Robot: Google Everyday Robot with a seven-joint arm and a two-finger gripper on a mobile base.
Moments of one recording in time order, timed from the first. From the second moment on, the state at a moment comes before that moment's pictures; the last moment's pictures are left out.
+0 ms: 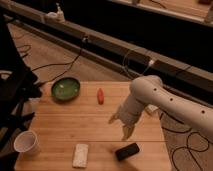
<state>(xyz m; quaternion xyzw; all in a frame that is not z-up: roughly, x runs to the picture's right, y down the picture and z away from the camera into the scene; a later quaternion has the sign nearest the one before) 0.040 0.201 0.647 -0.36 -0.32 -0.22 0.85</state>
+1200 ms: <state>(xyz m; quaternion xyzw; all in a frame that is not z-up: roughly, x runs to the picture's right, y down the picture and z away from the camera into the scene) -0.056 0.234 0.662 -0.35 -0.38 -0.28 0.81</state>
